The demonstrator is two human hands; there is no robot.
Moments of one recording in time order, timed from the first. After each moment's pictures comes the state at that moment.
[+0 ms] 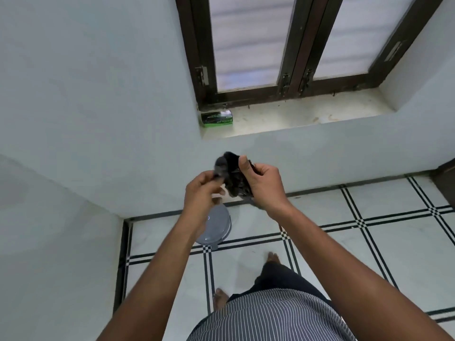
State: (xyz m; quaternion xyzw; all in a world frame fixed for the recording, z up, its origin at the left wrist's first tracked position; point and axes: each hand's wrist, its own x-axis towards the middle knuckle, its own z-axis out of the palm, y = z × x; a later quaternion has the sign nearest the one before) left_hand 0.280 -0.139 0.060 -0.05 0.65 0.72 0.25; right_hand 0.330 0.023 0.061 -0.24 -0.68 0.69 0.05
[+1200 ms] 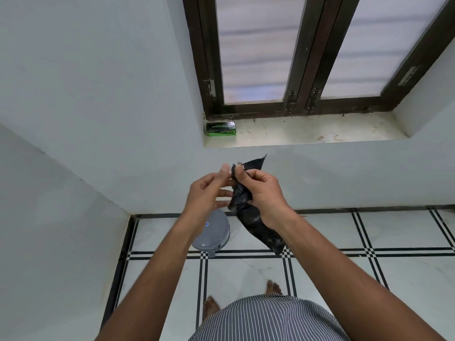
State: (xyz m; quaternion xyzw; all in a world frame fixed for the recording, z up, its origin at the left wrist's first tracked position) left_hand 0.316 -0.081 0.102 -0.03 0.69 0.69 0.22; right_hand 0.347 0.072 0.085 -0.23 -0.53 0.81 -0.02
